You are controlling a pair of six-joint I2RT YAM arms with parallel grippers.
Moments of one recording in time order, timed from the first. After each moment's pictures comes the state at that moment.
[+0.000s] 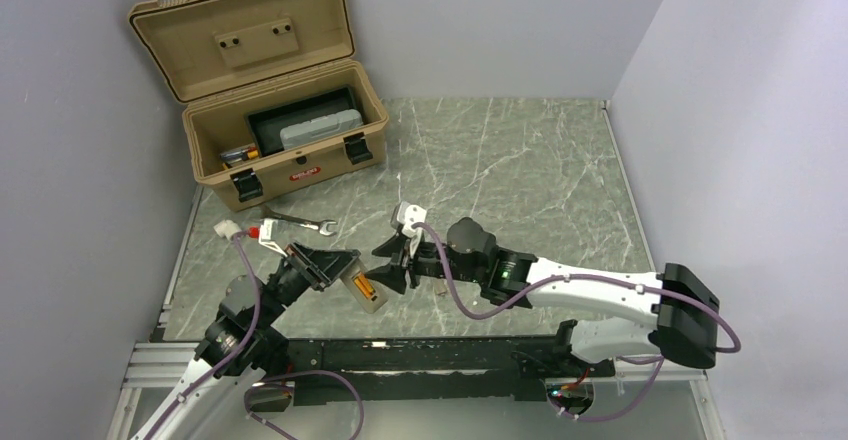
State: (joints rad) left arm -0.61 0.02 0.19 -0.11 0.11 -1.14; right arm 1.16 1.25 0.74 0.38 -0.21 0.10
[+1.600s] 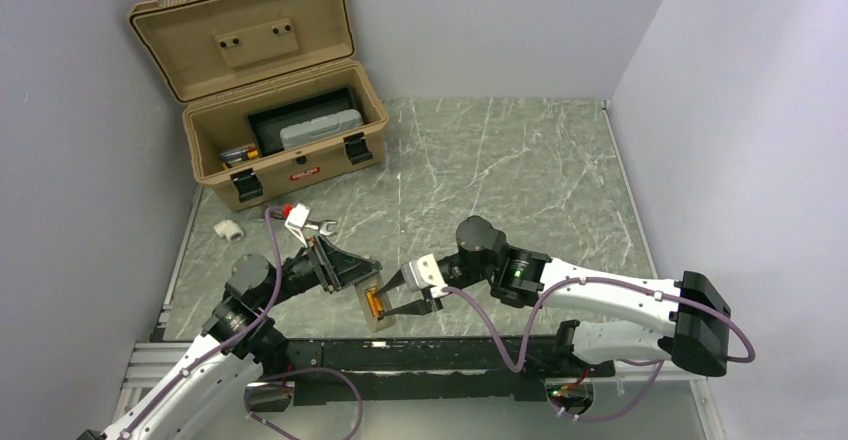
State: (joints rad) left arm -0.61 0.32 0.29 0.13 0.50 -1.15; right arm 1.14 1.14 0.75 0.24 -0.79 -0.42
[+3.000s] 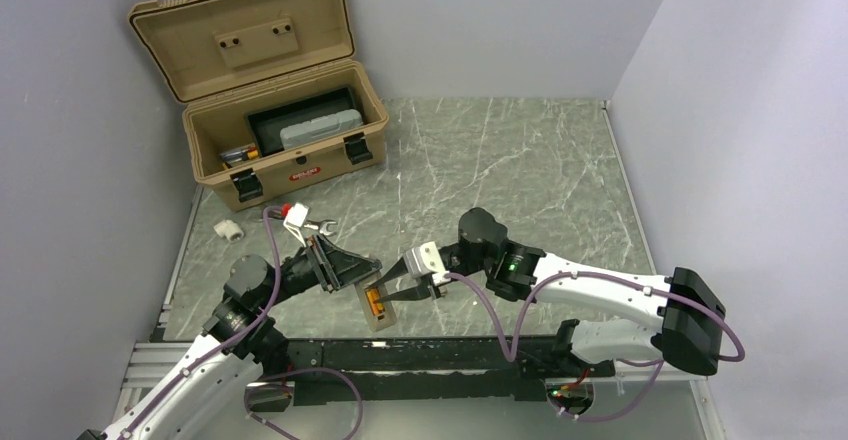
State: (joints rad) left arm -0.61 0.32 0.28 0.17 0.50 -1.17; right arm 1.09 1.19 0.75 0.38 -0.85 -0.36
